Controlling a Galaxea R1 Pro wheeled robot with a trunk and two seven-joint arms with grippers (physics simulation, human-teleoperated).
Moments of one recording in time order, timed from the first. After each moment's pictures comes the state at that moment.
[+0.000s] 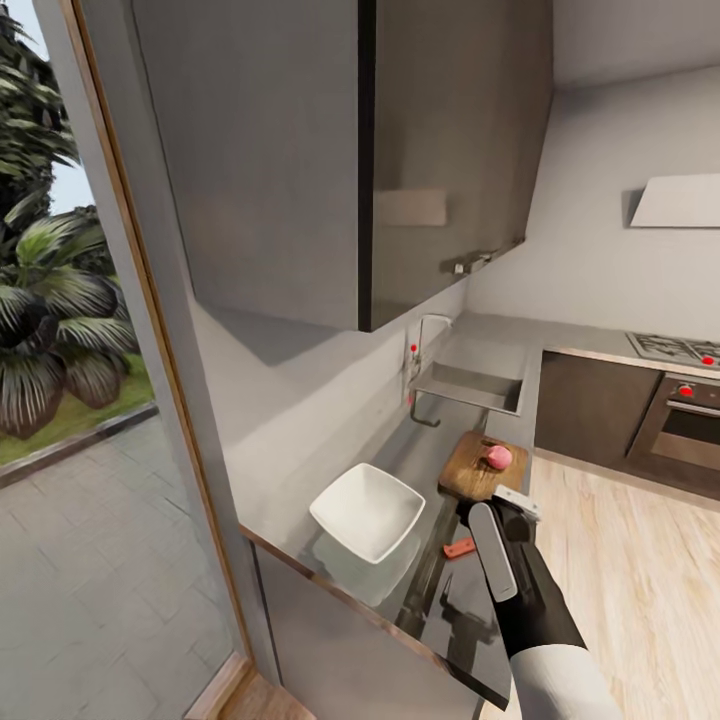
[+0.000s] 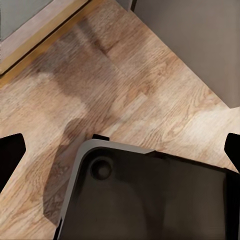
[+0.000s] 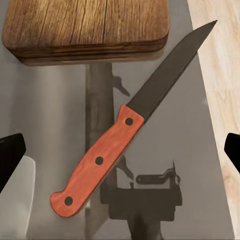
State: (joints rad) left arm 0.19 0.00 0.13 -0.42 0.19 -0.37 -0.13; right arm -0.55 0.17 -0.09 -1.21 -0.45 0.72 -0.79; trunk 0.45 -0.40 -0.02
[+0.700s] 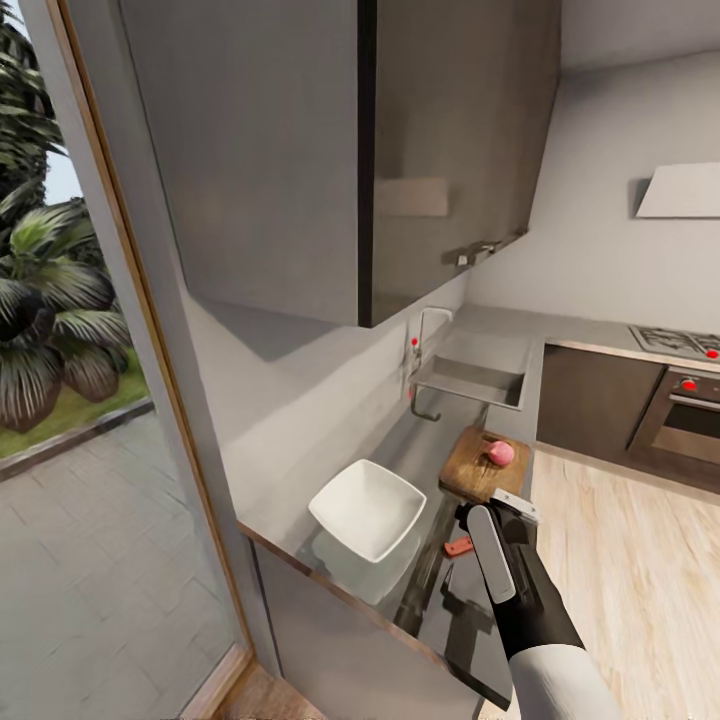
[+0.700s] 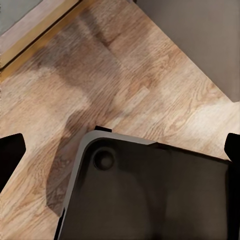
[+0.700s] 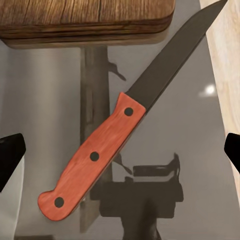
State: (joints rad) left arm 0.19 0.00 0.13 -0.42 0.19 -0.37 -0.13; right arm -0.55 0.17 -0.09 -1.18 -0.45 0.72 -0.79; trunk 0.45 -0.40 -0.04
